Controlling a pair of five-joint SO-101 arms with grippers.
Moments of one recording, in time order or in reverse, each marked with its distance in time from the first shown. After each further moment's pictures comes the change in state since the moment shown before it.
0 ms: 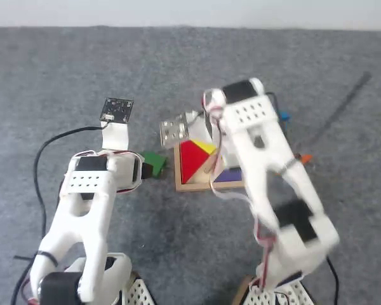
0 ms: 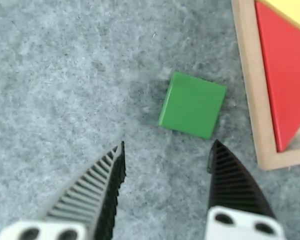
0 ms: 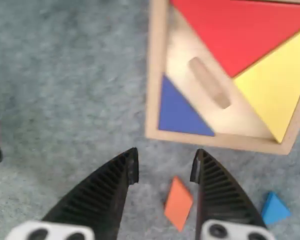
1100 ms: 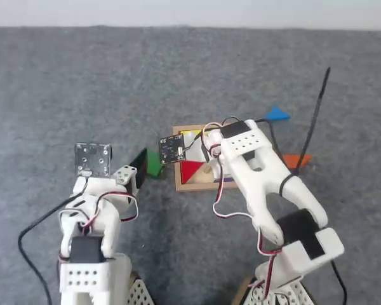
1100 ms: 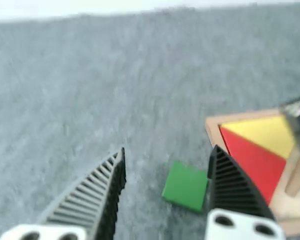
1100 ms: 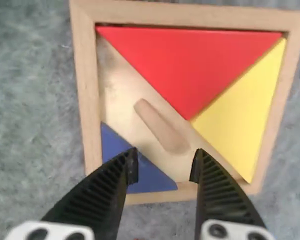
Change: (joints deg) left arm 0.1 -64.4 32.4 -8.8 3.9; right arm -1.7 -2.5 28.7 -40.6 -3.8
